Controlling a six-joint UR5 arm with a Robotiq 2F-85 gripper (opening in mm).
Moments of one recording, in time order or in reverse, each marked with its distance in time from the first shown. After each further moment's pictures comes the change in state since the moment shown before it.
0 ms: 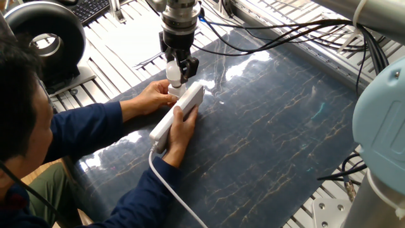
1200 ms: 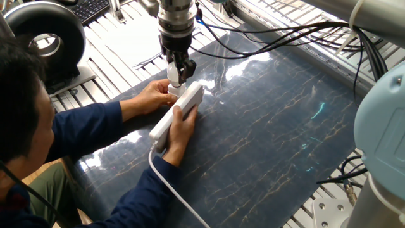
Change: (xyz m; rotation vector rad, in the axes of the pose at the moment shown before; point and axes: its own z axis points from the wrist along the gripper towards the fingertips) arm -0.001 0.004 0.003 0.008 0.067 0.111
